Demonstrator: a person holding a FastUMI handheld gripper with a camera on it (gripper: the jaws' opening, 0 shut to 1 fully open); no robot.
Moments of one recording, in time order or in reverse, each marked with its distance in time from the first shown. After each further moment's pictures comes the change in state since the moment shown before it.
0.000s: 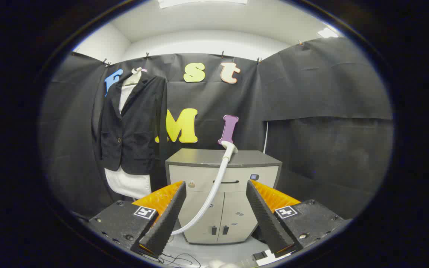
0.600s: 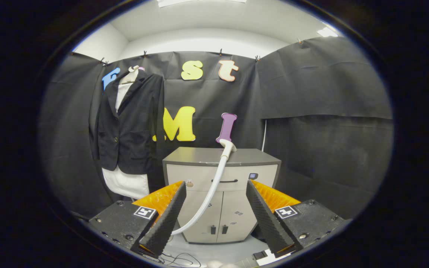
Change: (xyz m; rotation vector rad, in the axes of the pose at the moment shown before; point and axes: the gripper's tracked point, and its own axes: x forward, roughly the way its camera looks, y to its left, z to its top) arm 0.012 0.000 -0.001 0.007 0.019 -0.014
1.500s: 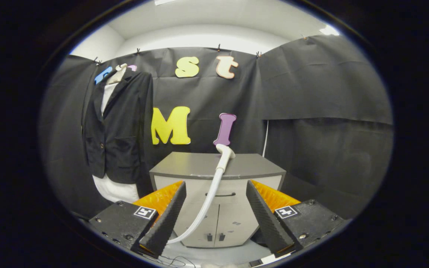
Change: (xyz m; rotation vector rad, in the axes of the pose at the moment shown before) arm 0.109 -0.024 0.051 0.004 0.028 0.005
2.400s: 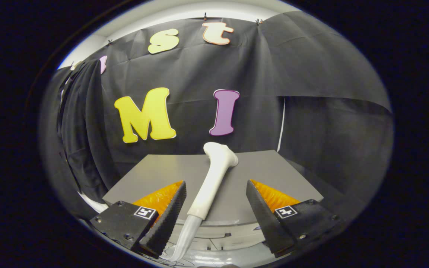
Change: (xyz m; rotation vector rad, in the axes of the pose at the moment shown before) arm 0.255 -0.048 0.027 0.068 0.212 0.065
